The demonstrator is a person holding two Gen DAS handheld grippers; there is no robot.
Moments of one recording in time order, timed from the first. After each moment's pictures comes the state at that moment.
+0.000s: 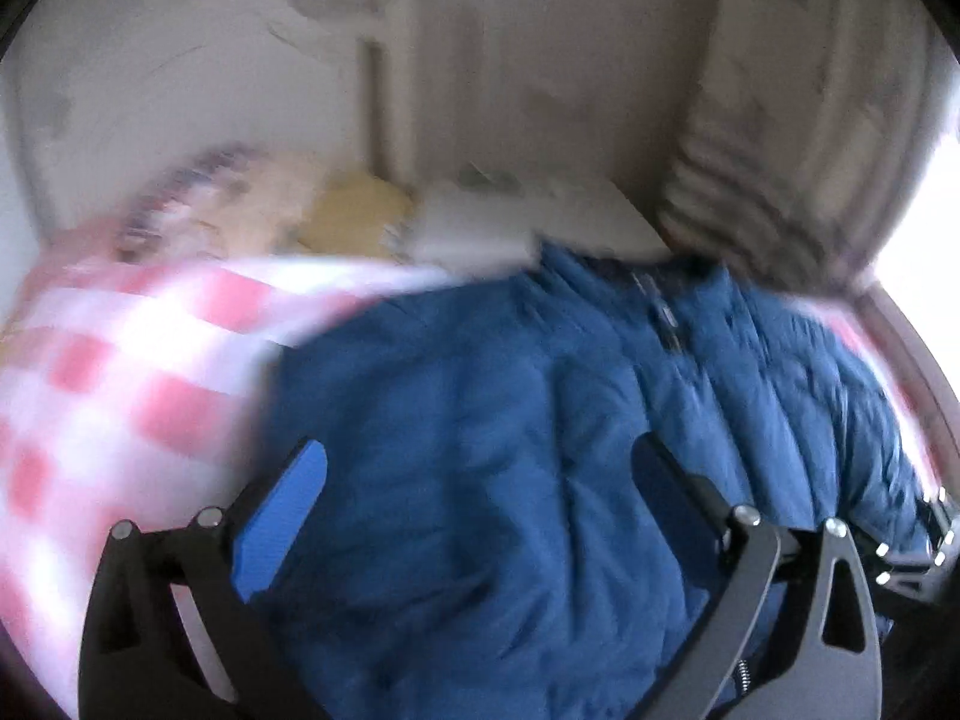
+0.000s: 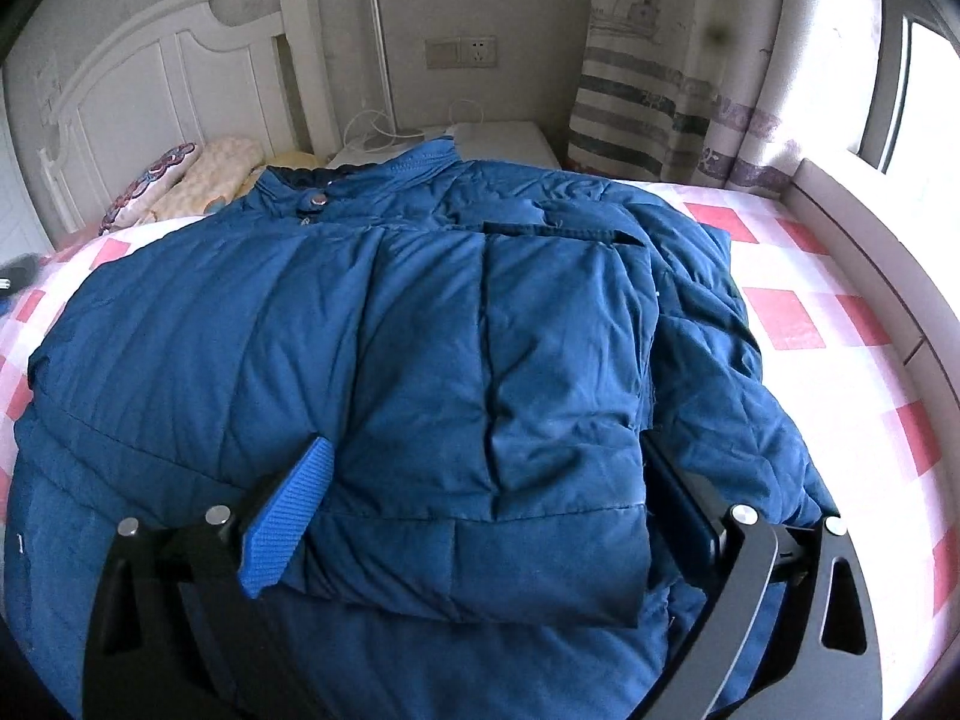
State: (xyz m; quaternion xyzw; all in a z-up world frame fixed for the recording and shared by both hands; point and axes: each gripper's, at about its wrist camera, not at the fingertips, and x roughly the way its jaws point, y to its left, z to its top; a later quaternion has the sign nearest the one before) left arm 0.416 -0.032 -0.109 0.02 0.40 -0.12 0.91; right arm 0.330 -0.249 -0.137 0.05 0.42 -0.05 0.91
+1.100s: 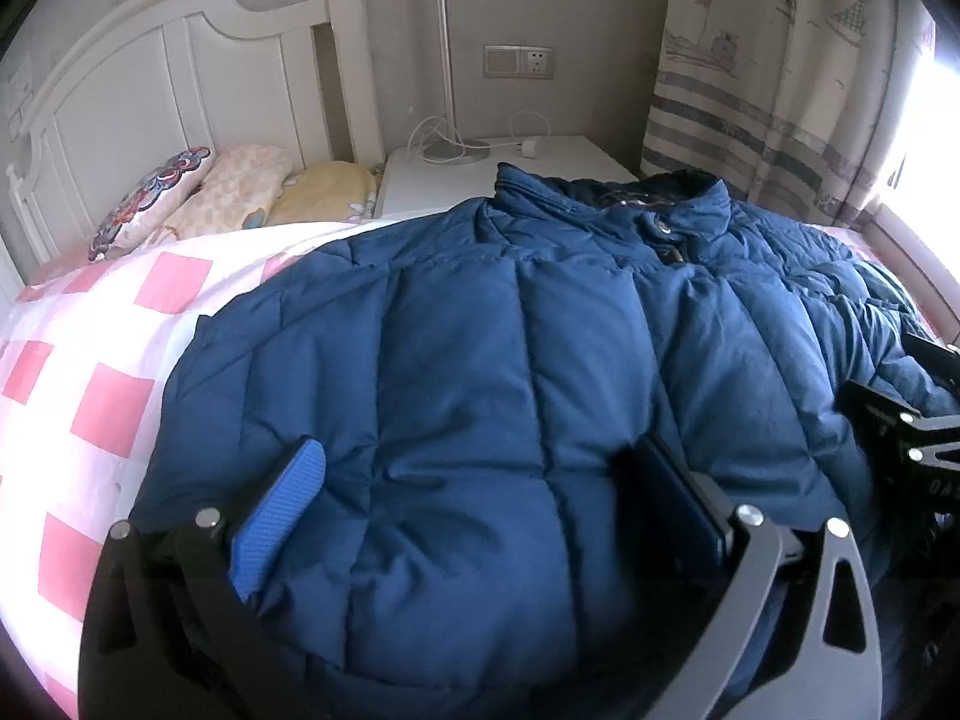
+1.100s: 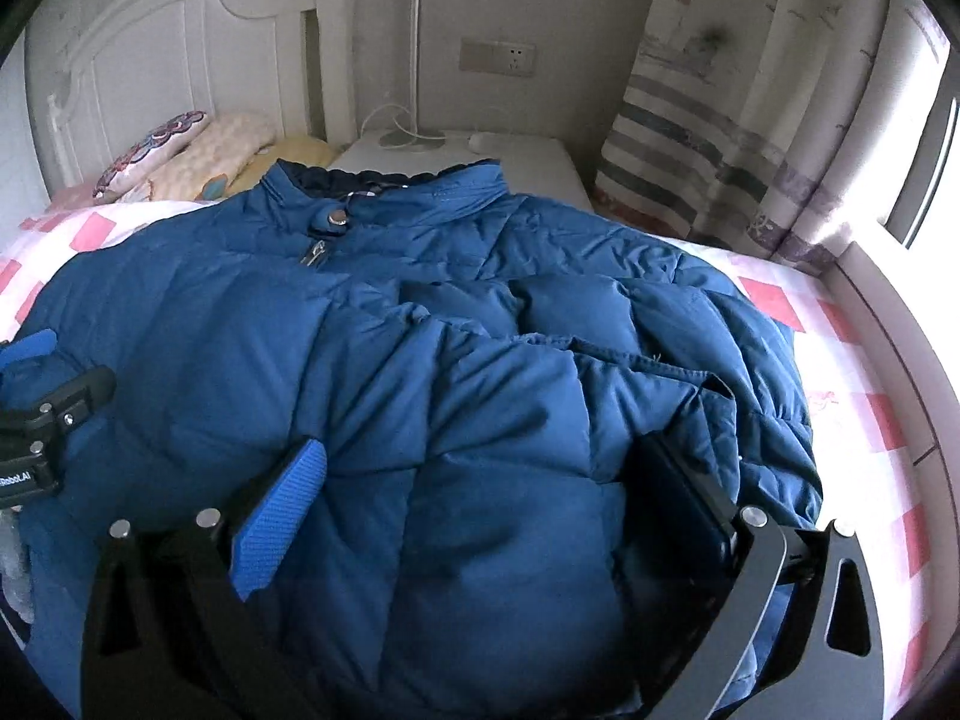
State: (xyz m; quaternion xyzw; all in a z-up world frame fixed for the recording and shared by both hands) left arm 0.416 -0.049 -0.151 0.07 0.39 -0.12 0.91; right arm 0.391 -0.218 -0.140 -0.02 0.42 -0.05 0.91
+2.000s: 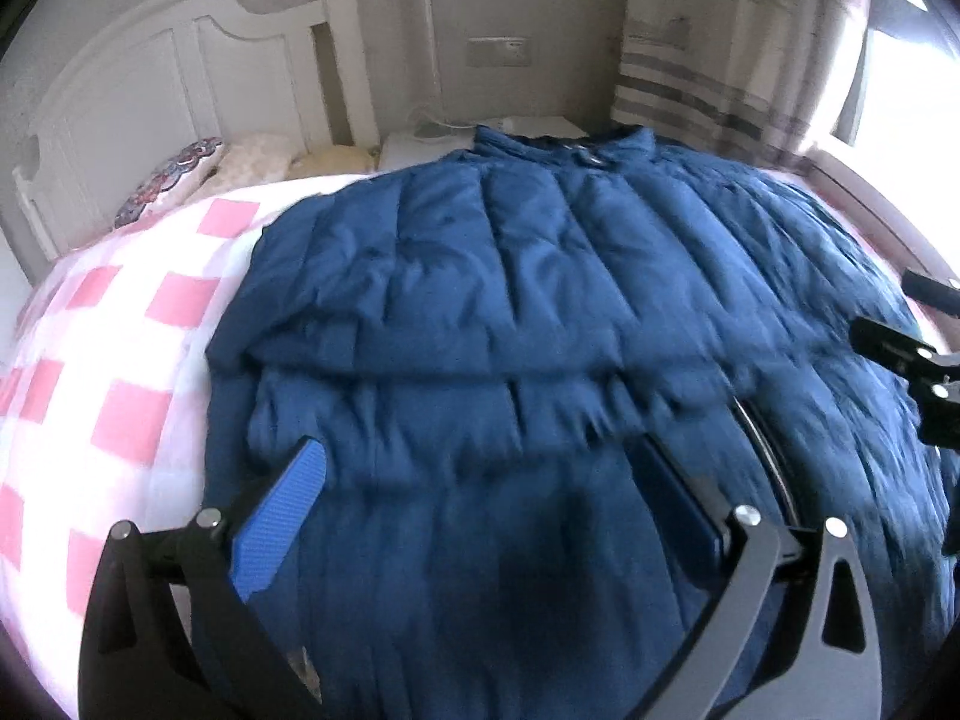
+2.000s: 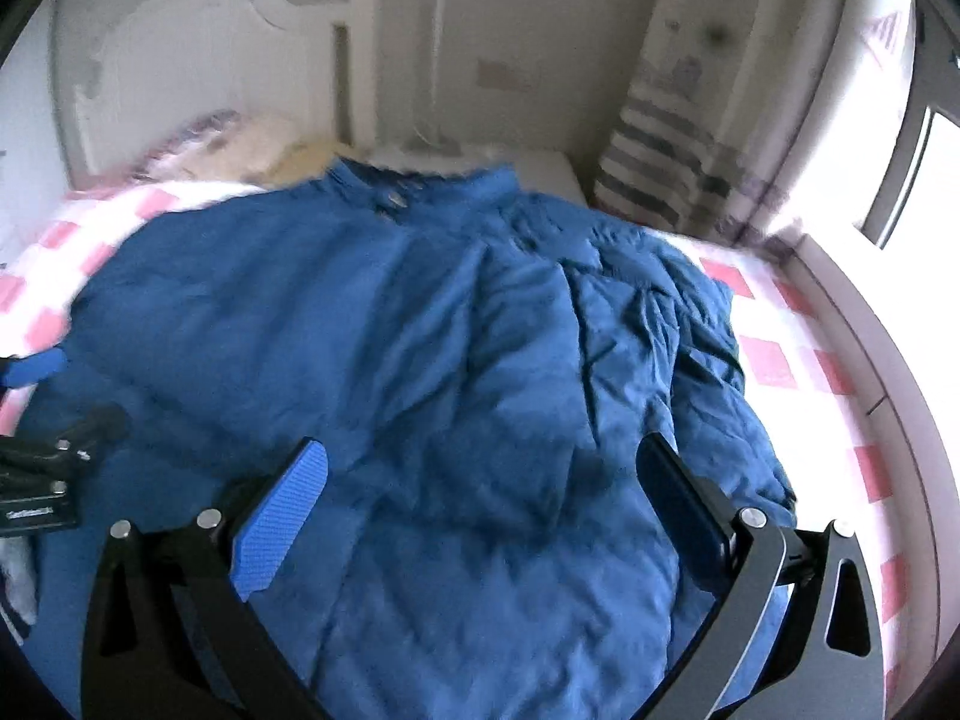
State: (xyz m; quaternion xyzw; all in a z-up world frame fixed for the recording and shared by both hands) left arm 0.285 -0.019 -0.141 0.09 0.40 -0.14 0.90; right arm 0.275 -0.190 -0.109 -0.05 0.39 -0.03 0.92
